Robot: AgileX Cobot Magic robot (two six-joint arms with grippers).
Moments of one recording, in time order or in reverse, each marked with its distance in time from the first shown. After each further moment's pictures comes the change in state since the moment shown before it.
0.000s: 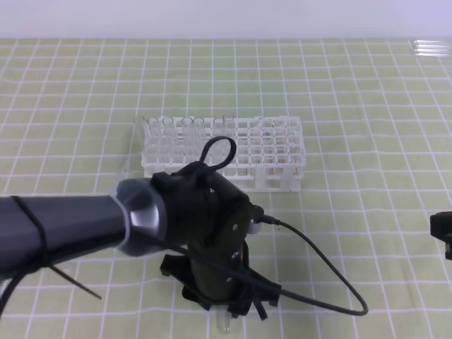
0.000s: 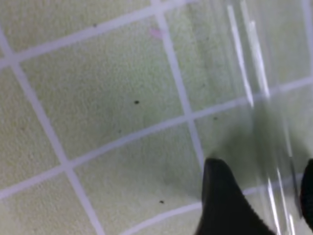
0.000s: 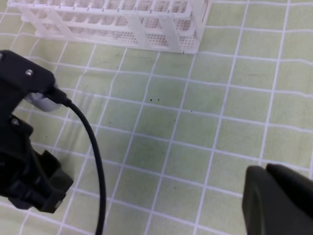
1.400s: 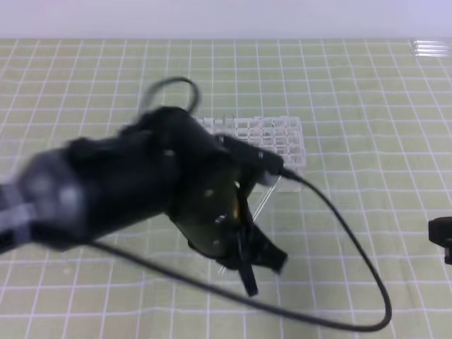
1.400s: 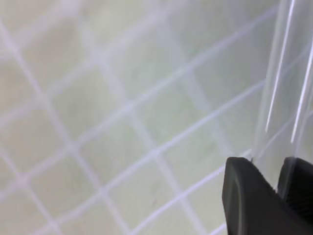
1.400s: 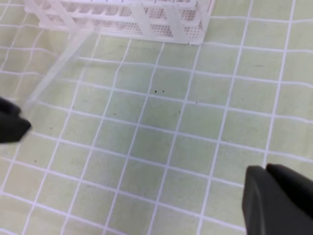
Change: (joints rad) left arm -0.028 -0.210 -0.037 0.104 0.011 0.164; right arm 0.000 0.000 -0.005 0.017 0.021 -0.008
